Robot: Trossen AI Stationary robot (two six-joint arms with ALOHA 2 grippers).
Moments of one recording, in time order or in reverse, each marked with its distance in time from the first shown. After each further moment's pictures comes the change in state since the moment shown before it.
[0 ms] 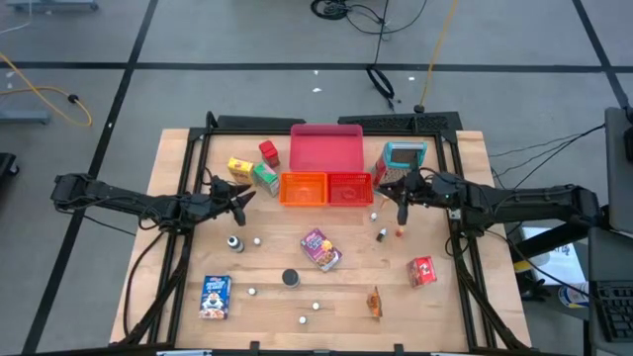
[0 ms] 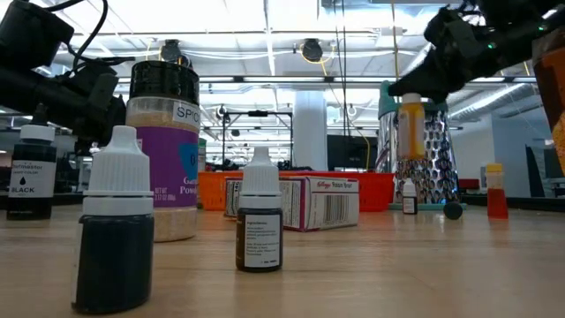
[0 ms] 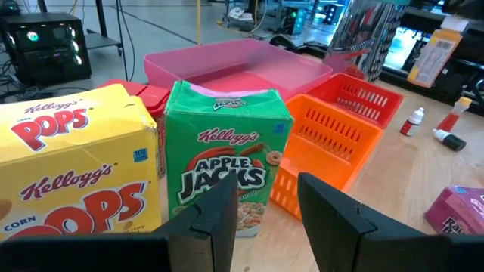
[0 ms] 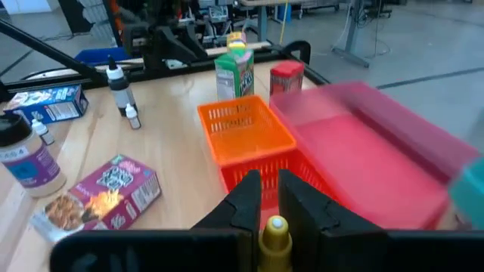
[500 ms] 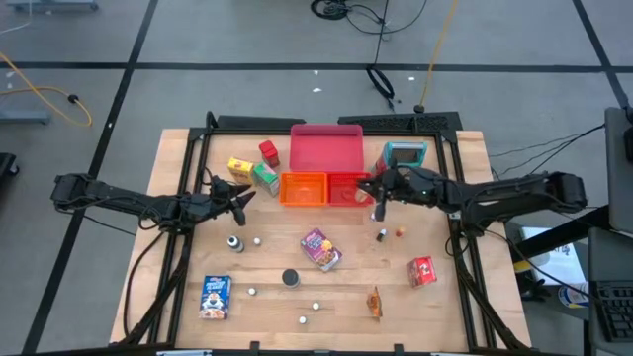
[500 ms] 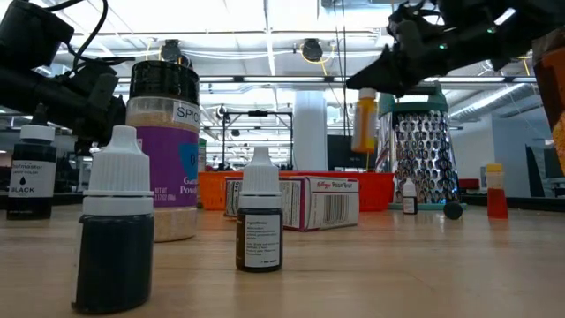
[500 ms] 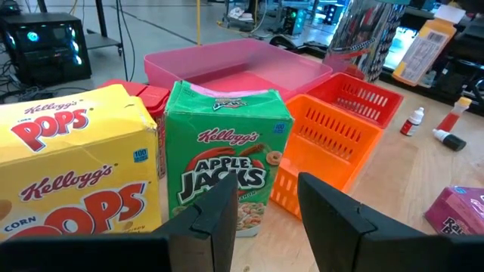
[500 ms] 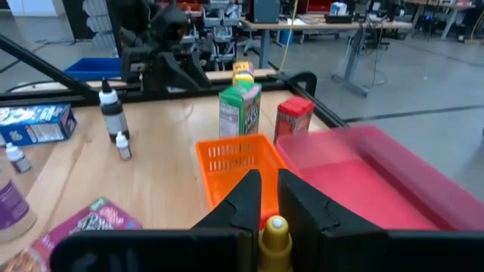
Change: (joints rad) left arm 0.000 0.000 0.000 0.000 0.000 0.001; right arm -0.003 0.371 0.115 0.328 0.000 -0.082
